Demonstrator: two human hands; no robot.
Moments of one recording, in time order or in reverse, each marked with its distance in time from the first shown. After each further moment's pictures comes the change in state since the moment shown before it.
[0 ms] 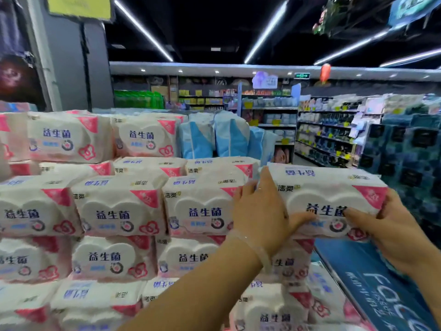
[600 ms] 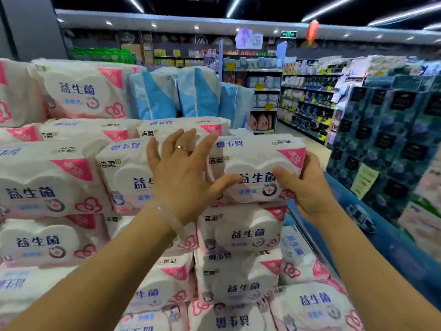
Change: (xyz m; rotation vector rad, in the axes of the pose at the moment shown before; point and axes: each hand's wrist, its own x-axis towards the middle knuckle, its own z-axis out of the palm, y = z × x) left_hand 0.018 -0.064 0.012 0.376 0.188 0.000; right_hand 0.046 0.054 0.048 0.121 -0.009 -0.027
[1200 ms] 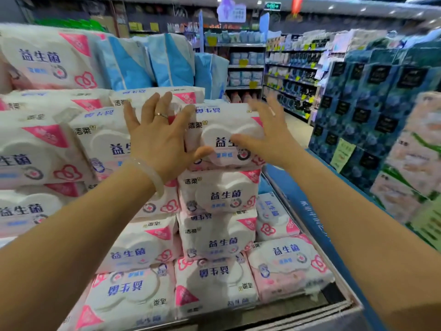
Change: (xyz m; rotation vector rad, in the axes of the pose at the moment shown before) left_hand -0.002 0.003 0.002 0.157 -0.048 0.088; right_hand -0.008 -0.035 0.004 -0.848 -0.074 -0.143
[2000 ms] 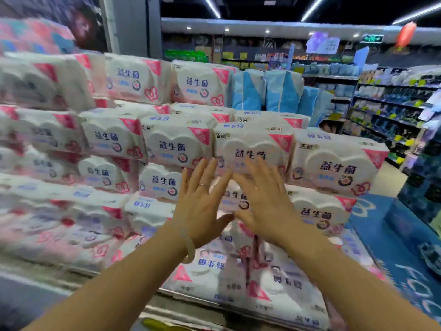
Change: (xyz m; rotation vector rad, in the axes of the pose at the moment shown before) left_hand -0.140 -0.085 -0.007 0.048 0.018 -0.059; right_hand -0.086 -0.116 0.122 -0.440 -0.270 -0.530
